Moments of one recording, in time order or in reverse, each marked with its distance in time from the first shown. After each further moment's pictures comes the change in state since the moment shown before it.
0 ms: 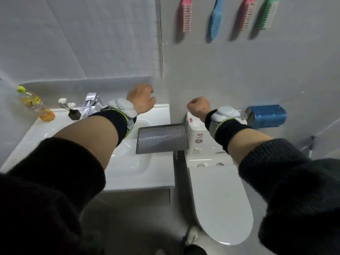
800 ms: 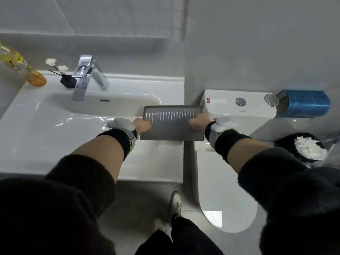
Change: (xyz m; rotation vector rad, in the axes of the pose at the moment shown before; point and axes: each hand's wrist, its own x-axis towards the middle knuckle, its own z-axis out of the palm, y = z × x) left_hand -0.046 -0.079 0.166 -0.600 -0.626 -0.789; right_hand 0.045 0.081 0.137 -0.240 -0.447 0.277
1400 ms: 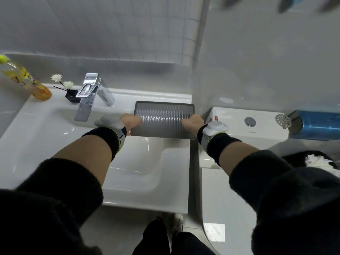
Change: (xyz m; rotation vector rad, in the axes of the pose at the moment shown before) left_hand 0.064 0.029 -0.081 -0.133 0.134 0.005; right_hand 0.057 -0.078 -0.004 0.143 0.097 -0.077
